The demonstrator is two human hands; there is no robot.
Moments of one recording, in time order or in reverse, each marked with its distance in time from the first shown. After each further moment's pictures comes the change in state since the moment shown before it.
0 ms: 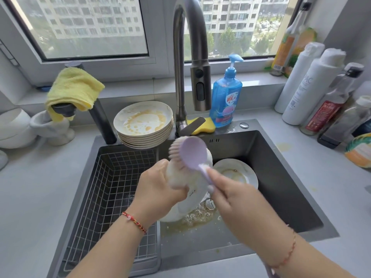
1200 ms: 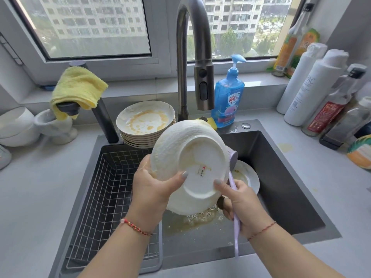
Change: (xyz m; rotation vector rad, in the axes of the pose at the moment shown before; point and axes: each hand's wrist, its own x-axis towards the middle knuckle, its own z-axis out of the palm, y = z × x) left_hand -0.009 -0.012 0.002 -0.969 0.113 -0.104; right_hand 0.031 0.061 0.051 1.185 0.125 0.478
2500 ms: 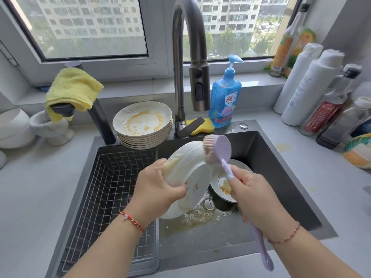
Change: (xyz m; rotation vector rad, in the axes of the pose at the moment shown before) left_hand 0.006 0.008 0.002 0.823 -0.130 0.085; right_hand -0.035 -0.049 -0.001 -0.750 0.031 -0.342
